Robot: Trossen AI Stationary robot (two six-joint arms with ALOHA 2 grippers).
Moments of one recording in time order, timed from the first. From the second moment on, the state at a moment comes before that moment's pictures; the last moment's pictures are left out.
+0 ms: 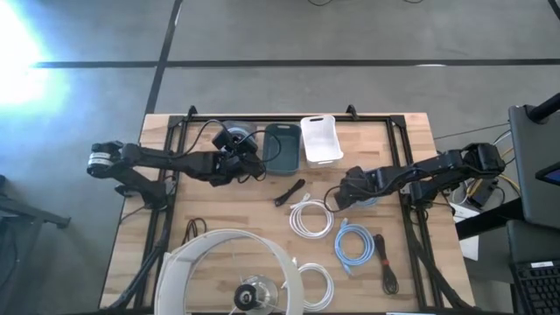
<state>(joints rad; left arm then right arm) 0.05 1.40 0.97 -0.37 -0.93 -0.25 0.02 1.35 0.56 -0.57 0.22 1.16</state>
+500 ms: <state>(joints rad) 0.05 1.40 0.92 -0.36 -0.83 -0.43 0.02 1.34 0.56 -0.48 0.21 0.88</state>
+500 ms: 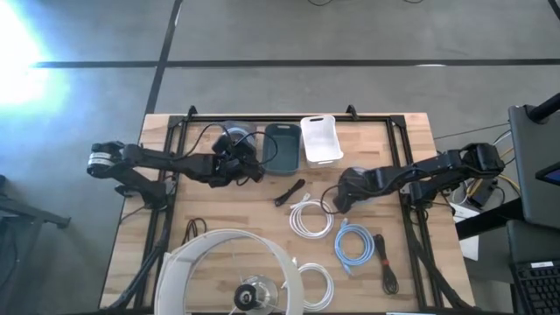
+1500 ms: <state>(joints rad) 0.05 1.40 0.78 0.18 -0.46 -0.46 0.12 1.08 0.63 -0.43 0.29 0.61</state>
